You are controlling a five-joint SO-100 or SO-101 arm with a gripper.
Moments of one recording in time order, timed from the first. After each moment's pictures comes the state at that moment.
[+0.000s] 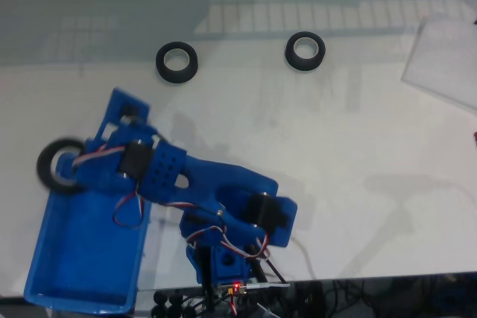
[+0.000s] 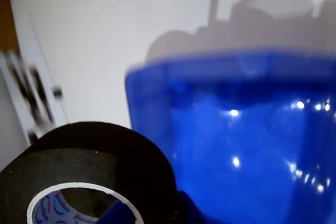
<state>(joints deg) -70.1 141.5 119.5 74.7 3.2</state>
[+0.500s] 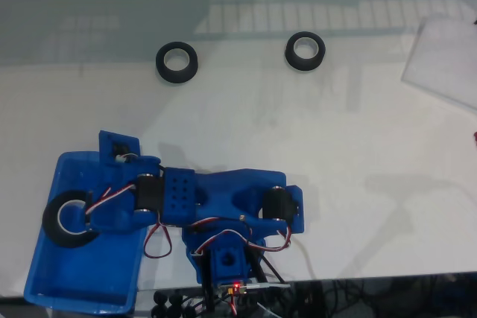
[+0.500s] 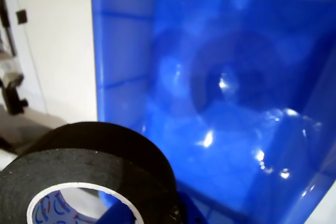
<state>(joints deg) -84.0 152.1 131.3 74.7 4.4</state>
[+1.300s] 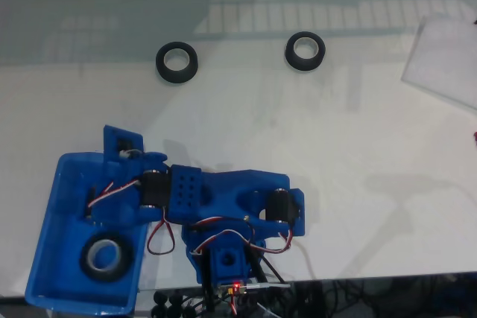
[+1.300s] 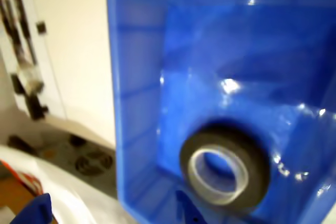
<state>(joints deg) -80.5 154.6 131.3 73.9 5.6</state>
